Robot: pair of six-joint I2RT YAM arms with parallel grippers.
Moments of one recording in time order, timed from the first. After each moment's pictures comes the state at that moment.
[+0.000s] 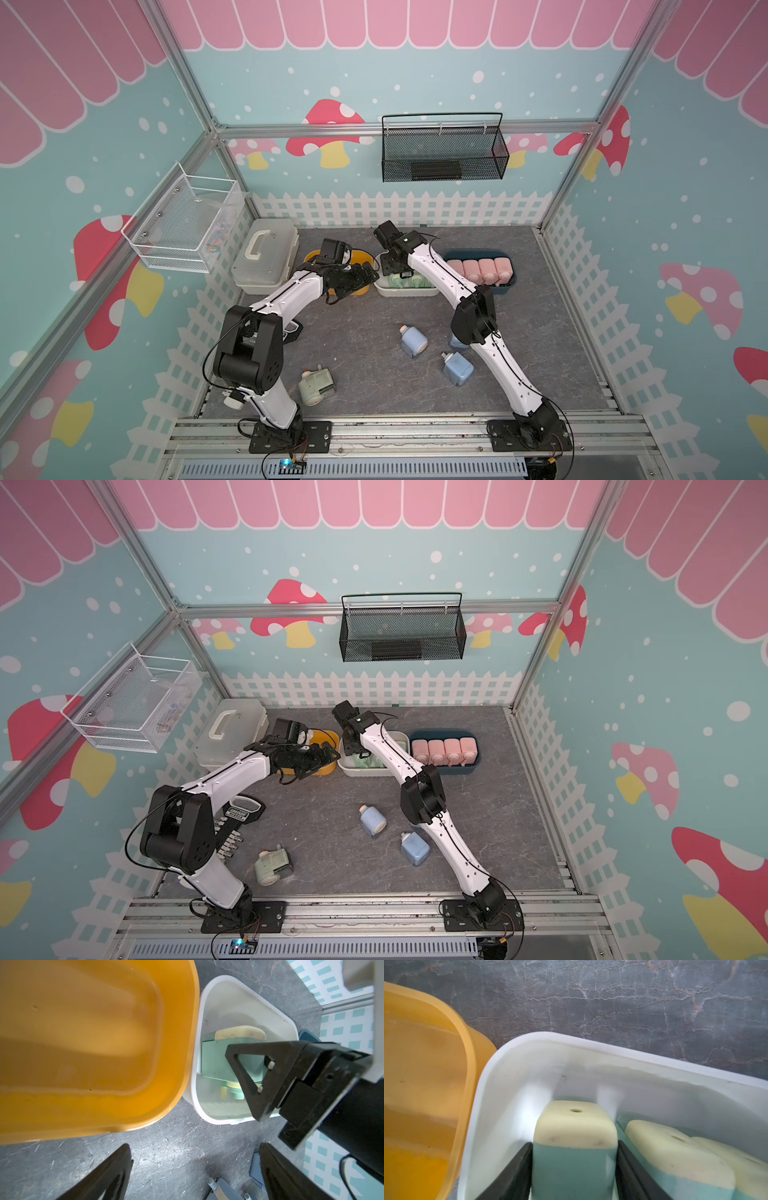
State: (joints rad) left arm -0.24 1.70 1.20 -0.44 0.38 -0.60; right arm 0.67 2.63 2.67 -1.17 0.23 0.40
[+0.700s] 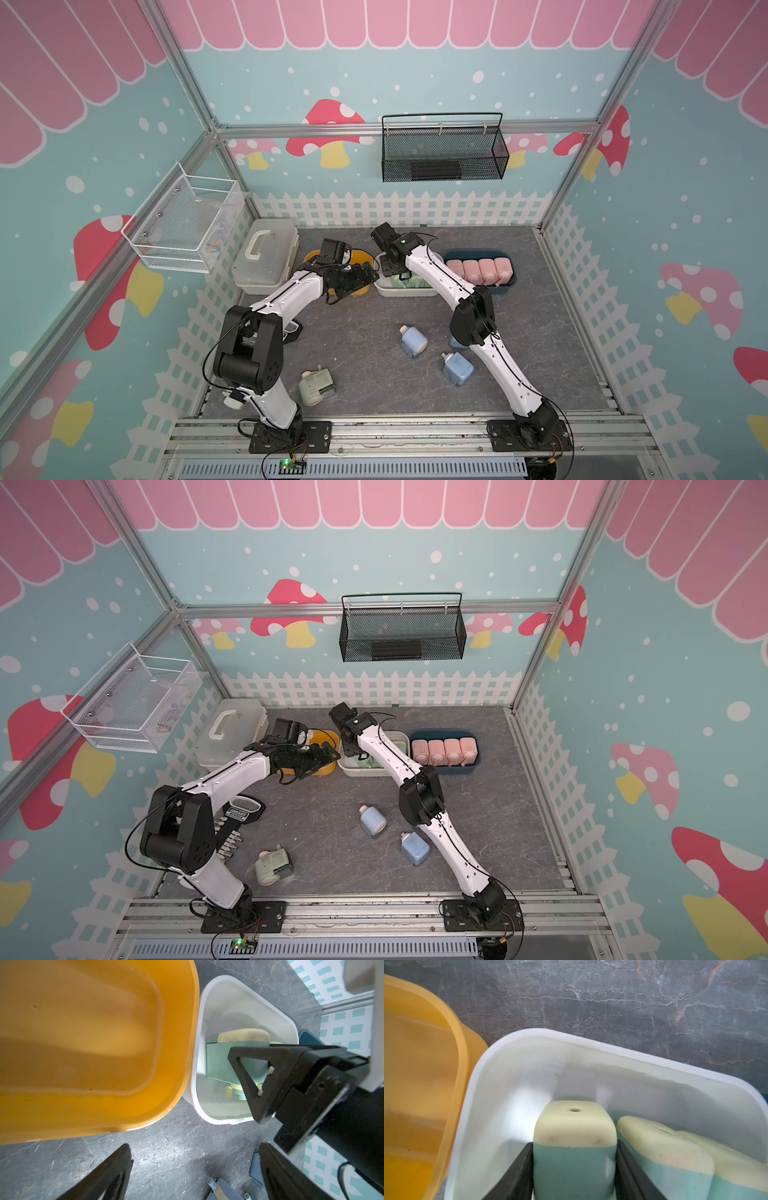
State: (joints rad) left arm -0.24 1.70 1.20 -0.44 0.38 -0.60; right arm 0.69 2.63 2.67 -1.19 0.32 0.38
